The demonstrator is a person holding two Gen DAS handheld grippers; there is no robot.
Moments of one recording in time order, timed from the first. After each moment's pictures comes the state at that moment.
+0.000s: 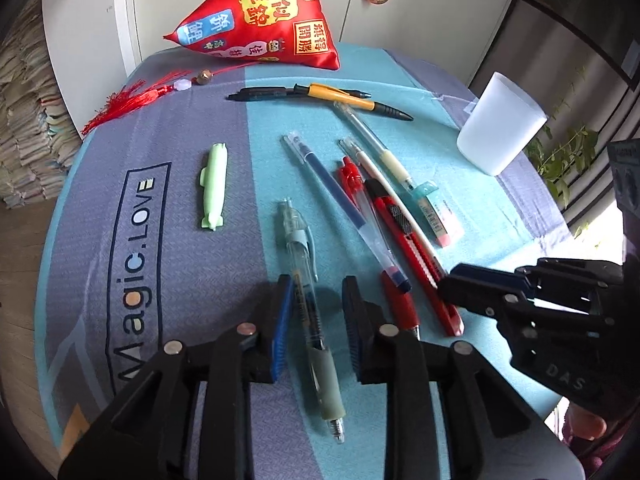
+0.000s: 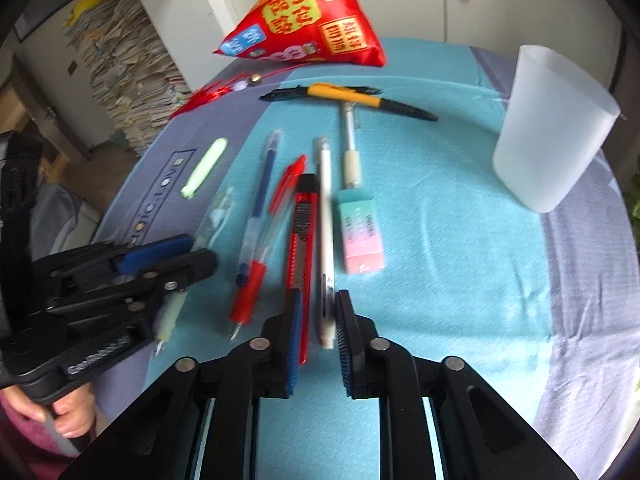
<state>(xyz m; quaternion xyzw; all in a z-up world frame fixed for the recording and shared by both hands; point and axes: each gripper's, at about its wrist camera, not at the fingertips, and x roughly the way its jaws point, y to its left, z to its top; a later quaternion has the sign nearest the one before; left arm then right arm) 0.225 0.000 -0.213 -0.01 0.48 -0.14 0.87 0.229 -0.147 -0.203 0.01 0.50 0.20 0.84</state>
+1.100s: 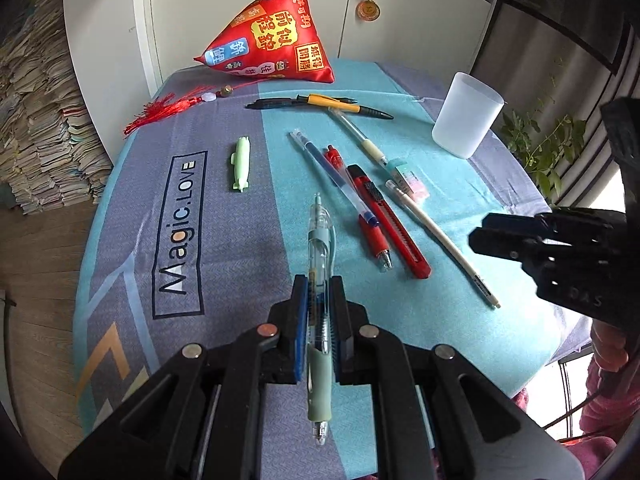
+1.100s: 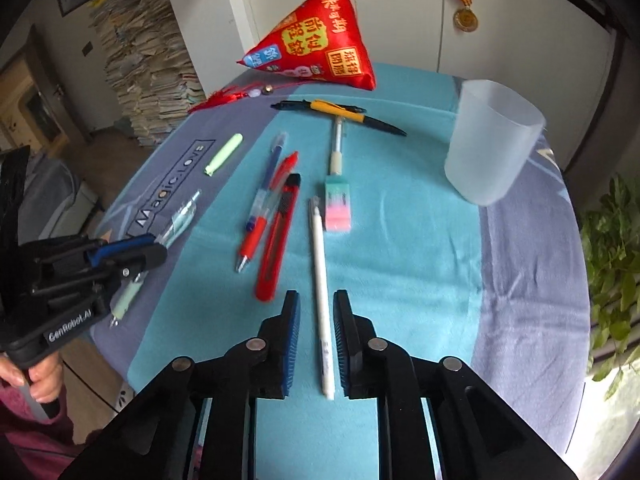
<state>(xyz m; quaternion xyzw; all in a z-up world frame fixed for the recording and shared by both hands) 0.158 0.014 -0.185 0.00 0.45 -0.13 0.88 0.184 -0.169 -0.166 -0.05 0.47 0.19 0.86</state>
